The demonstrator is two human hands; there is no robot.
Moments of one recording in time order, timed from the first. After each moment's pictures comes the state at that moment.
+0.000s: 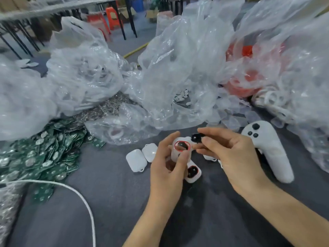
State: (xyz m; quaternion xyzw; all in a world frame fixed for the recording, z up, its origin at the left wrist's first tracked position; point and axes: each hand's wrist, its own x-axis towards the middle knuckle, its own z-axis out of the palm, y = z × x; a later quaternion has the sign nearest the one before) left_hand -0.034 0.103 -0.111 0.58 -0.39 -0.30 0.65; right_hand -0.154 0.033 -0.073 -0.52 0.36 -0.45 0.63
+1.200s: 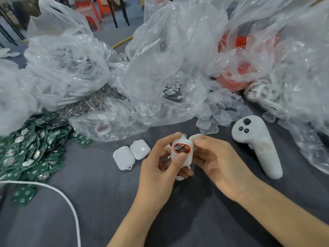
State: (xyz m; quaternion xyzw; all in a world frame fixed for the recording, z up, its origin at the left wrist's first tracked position) left_hand -0.035 0.104 -0.107 0.54 -0.43 -0.37 0.63; right_hand -0.162 0.029 -0.082 -0.43 0.30 -0.32 0.79
